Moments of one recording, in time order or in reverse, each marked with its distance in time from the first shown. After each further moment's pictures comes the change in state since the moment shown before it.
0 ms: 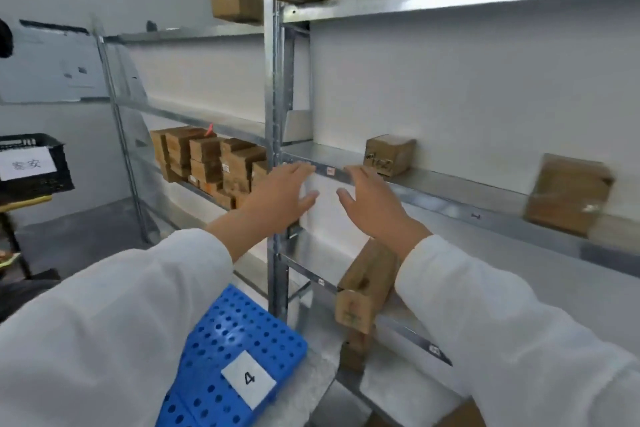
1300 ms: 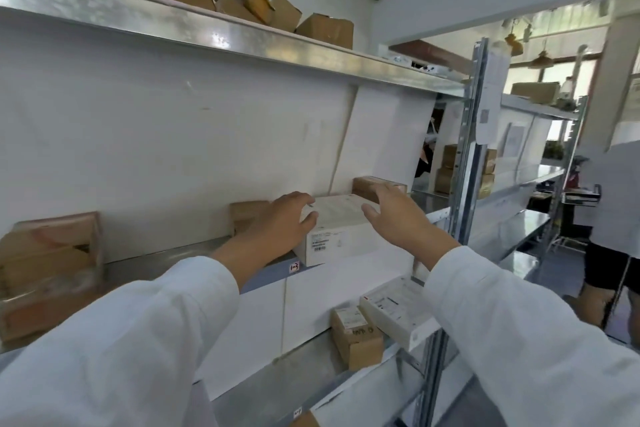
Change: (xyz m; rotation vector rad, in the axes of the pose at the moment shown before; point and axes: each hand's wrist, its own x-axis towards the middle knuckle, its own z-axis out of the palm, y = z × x) left_hand 0.107 0.606 0.143 -0.767 -0.294 1.013; right_hand -0.333 0.286 -0.412 -0.796 0.338 1.161
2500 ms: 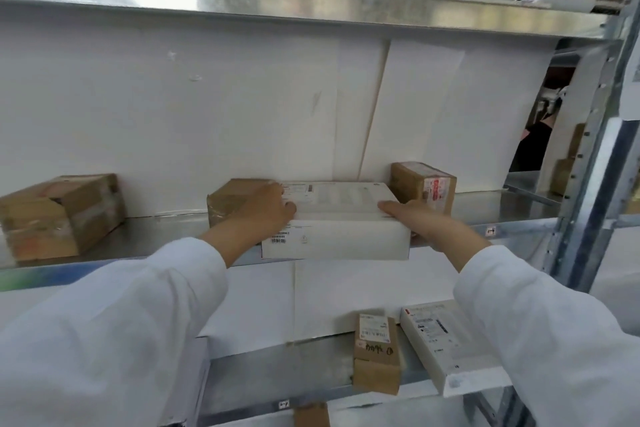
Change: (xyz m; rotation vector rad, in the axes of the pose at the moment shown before) left_hand 0.060 0.046 0.074 0.152 0.037 -0.656; right_hand 0.122 0.150 0.083 0.860 -0.635 0.196
